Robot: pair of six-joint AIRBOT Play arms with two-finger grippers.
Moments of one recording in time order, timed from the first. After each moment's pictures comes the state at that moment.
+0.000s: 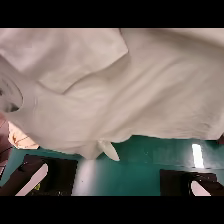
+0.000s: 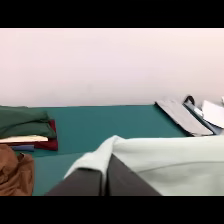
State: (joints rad) left arm 0.16 -0.83 2.01 1.01 -1.28 -1.61; right arm -0.04 -0.99 2.17 -1.55 1.39 1.48
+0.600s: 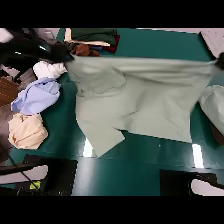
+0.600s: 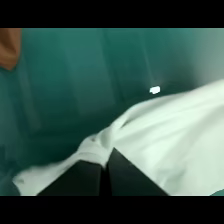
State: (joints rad) left arm 0.04 -1.35 1.49 0.92 -1.13 -1.28; right arm -0.19 -1.39 1.62 -1.36 1.15 1.52
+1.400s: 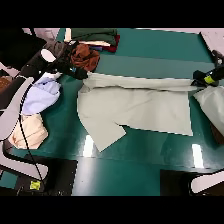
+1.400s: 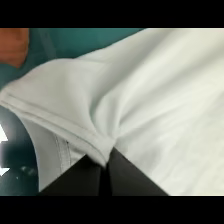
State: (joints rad) left arm -0.03 -1.59 1.42 0.98 -0.92 -1.05; right arm -0.22 -1.83 1.81 -1.31 1.33 1.53
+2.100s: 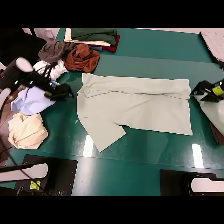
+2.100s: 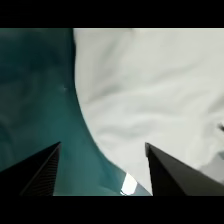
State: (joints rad) left arm 0.20 -1.32 1.08 1.02 -1.33 -1.39; right arm -0.30 -1.53 1.46 -1.21 1.45 1.49
